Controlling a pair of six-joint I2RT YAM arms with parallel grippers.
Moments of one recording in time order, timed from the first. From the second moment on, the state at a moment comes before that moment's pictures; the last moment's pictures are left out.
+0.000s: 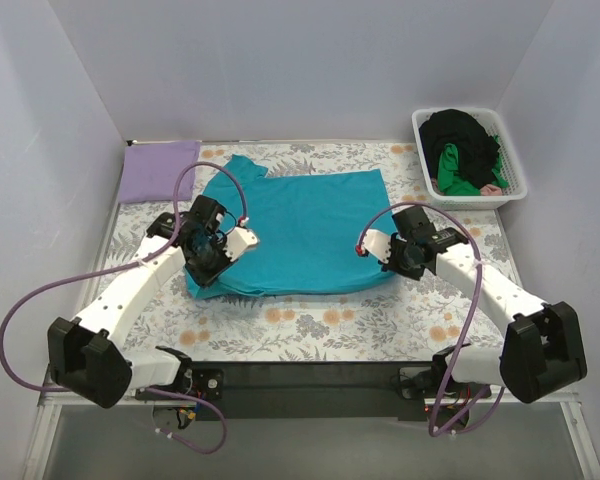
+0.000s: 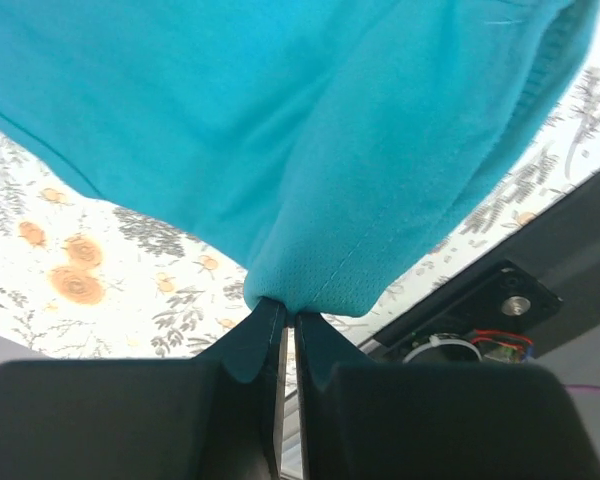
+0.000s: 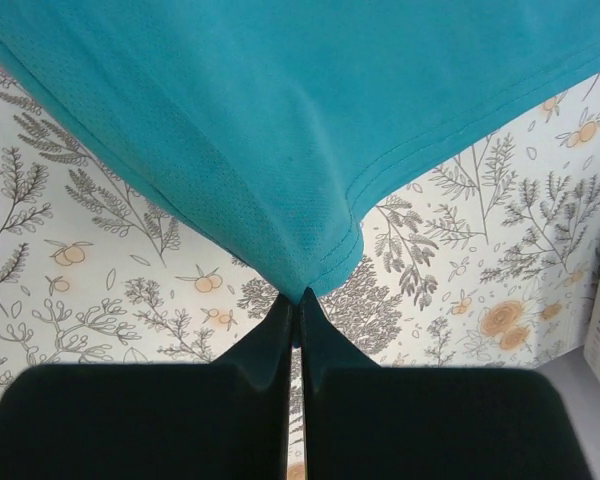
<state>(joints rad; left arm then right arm) -0.43 1.25 1.09 -1.17 0.07 0.53 0.42 1.25 0.84 -0.76 -0.02 -0.88</state>
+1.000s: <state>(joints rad) -0.25 1.59 1.25 -0.92 0.06 0.66 0.30 1.61 1.09 -0.74 -0.08 -0.92</state>
